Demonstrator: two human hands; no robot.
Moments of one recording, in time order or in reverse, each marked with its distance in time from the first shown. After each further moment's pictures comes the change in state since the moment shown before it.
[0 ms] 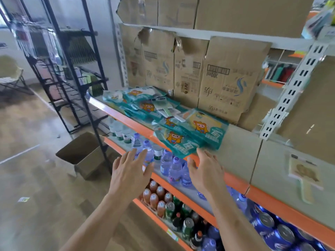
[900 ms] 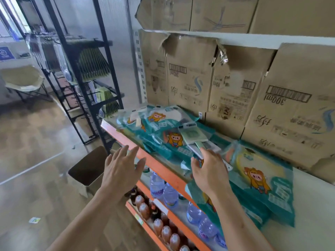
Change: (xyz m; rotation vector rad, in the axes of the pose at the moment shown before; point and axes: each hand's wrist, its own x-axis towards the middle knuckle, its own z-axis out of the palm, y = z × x) left_hand 0.226 -0.127 0.020 0.052 0.013 -0.108; right_hand 0.212 -0.106 0.091 0.100 -0.038 -0.070
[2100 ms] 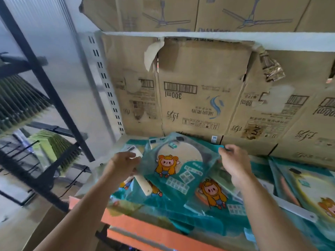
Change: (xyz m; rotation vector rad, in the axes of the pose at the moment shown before) left_hand 0.330 -0.067 0.067 -0.835 -0.534 -0.196; right_hand 0.204 -0.064 0.059 0.490 0.423 0.716
